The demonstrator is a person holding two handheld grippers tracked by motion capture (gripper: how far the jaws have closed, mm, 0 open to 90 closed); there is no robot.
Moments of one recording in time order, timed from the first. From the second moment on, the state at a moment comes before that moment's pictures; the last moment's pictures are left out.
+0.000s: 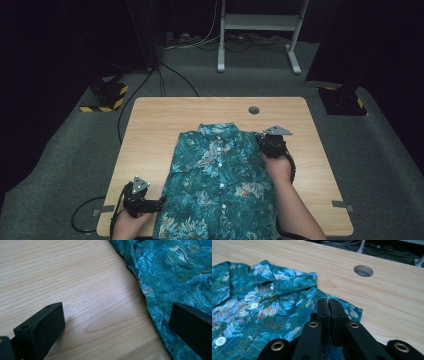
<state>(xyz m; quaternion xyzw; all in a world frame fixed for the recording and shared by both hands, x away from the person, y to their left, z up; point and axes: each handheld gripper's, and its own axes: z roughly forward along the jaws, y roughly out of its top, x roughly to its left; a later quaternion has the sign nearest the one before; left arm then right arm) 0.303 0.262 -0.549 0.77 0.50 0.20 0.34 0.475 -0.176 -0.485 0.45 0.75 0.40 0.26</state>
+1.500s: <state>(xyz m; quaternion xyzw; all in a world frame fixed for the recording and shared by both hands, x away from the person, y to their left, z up) 0.303 0.263 -0.549 0.77 0.50 0.20 0.34 0.486 -0.165 -0.522 0.47 0.77 0.38 0.23</state>
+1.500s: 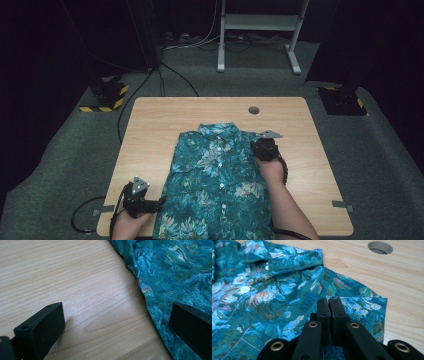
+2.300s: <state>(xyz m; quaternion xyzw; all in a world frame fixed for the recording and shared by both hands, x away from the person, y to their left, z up) 0.303 0.263 -0.549 0.77 0.50 0.20 0.34 0.496 -0.159 -0.532 0.47 0.79 0.35 0.21</state>
